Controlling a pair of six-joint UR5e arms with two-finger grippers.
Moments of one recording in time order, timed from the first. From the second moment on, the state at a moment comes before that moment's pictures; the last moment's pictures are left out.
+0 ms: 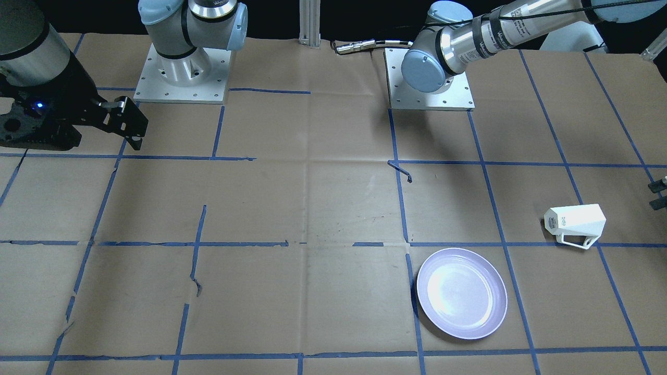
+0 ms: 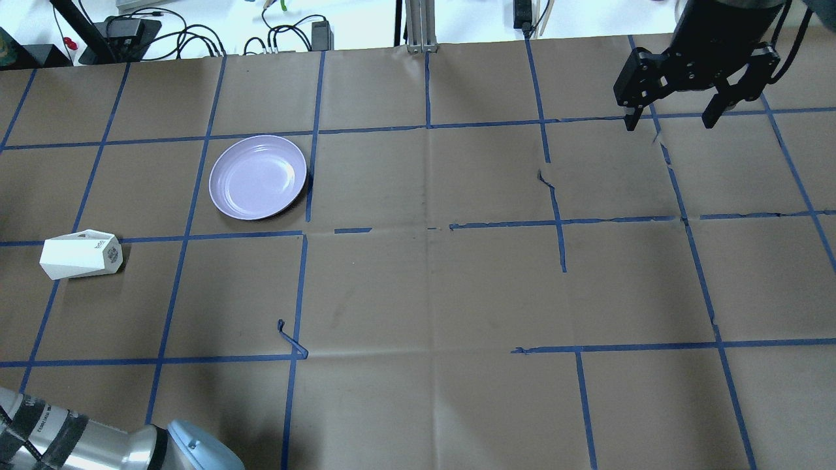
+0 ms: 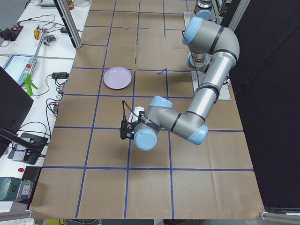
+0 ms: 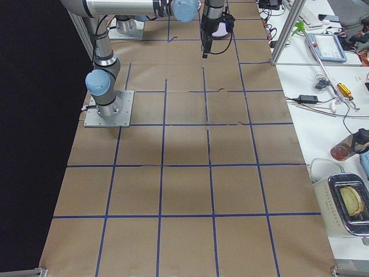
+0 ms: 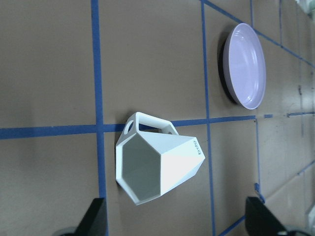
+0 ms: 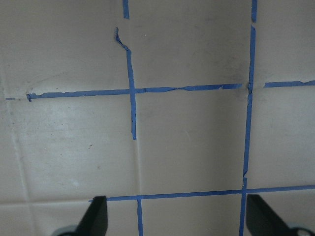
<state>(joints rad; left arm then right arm) -0.48 -2.34 -1.10 -2.09 1.05 1.33 1.47 -1.48 1.43 -1.44 -1.60 -0.06</state>
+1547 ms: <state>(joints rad) -0.53 -2.50 -1.15 -2.37 0.85 1.60 1.47 -1.48 1.43 -1.44 -1.60 -0.06</state>
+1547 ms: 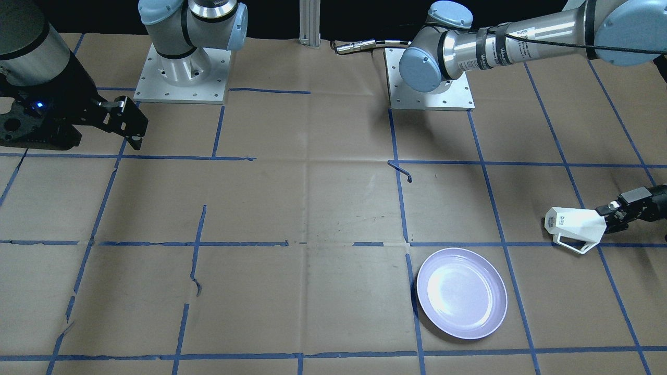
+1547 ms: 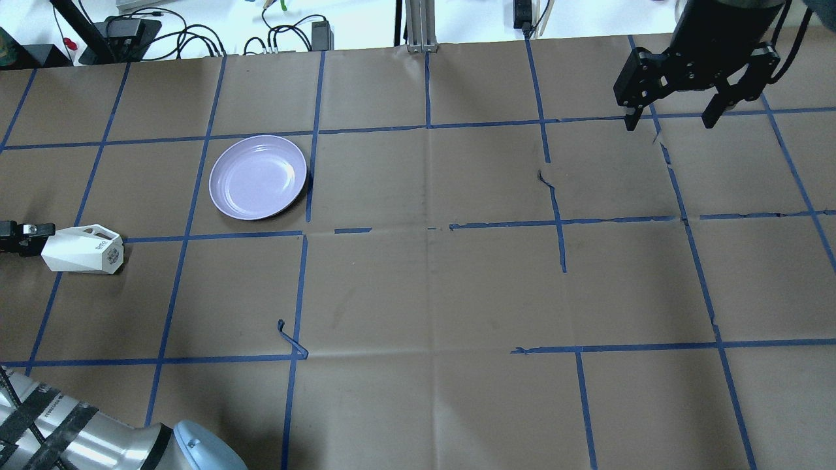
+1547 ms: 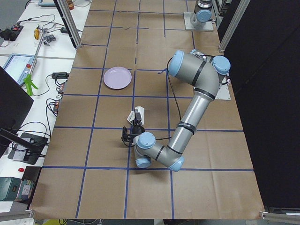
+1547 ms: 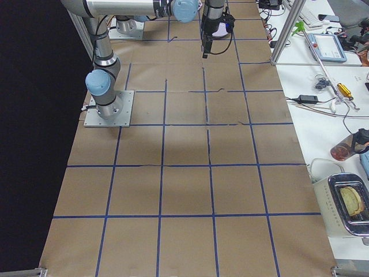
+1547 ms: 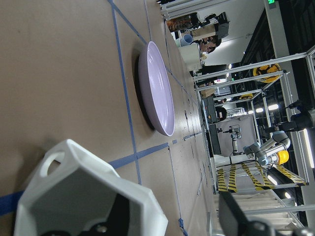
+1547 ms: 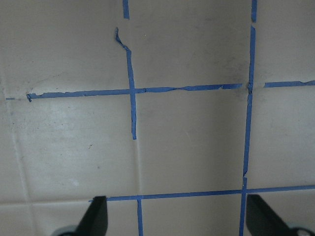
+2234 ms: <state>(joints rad) -0.52 -2.48 -1.15 -2.43 0.79 1.57 1.47 -1.48 1.43 -1.44 -1.60 -0.06</state>
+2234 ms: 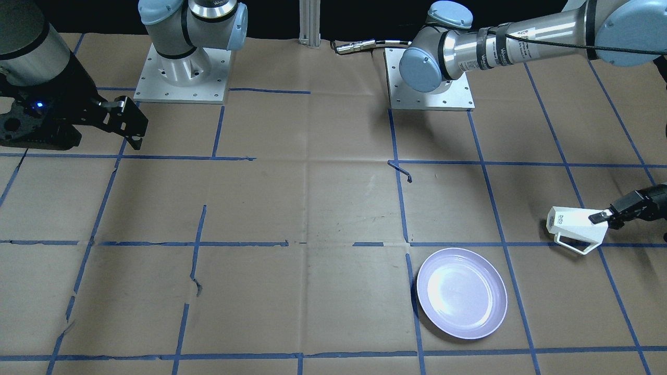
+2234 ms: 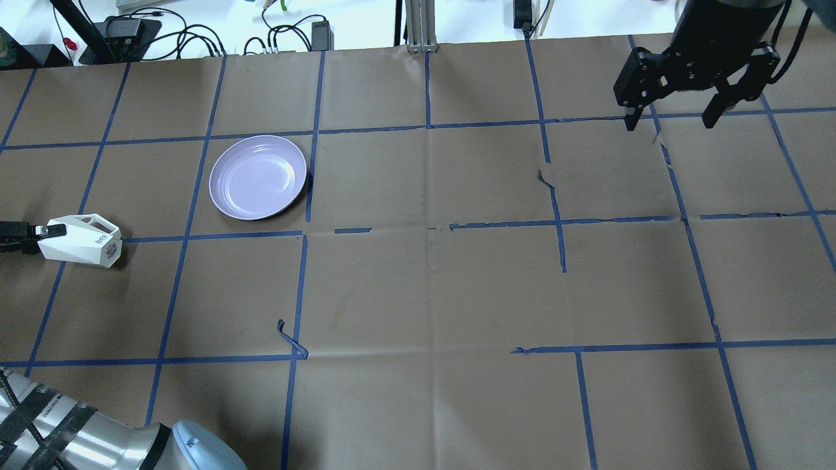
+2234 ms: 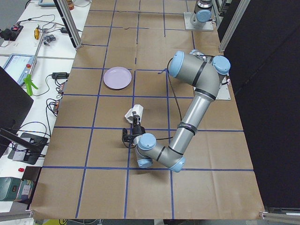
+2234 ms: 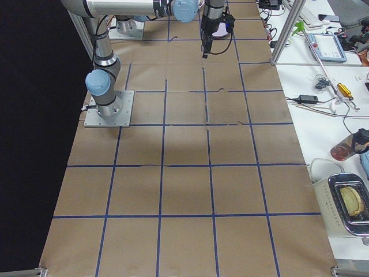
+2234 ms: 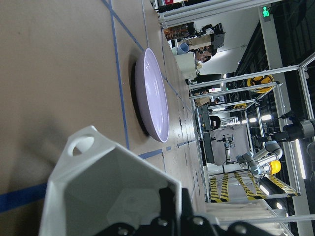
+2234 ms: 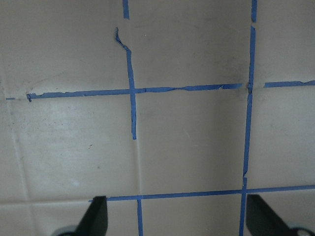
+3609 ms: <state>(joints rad) -0.86 -1.84 -1.21 -1.96 1.00 0.50 1.47 -1.48 1.43 -1.44 -1.60 -0.06</state>
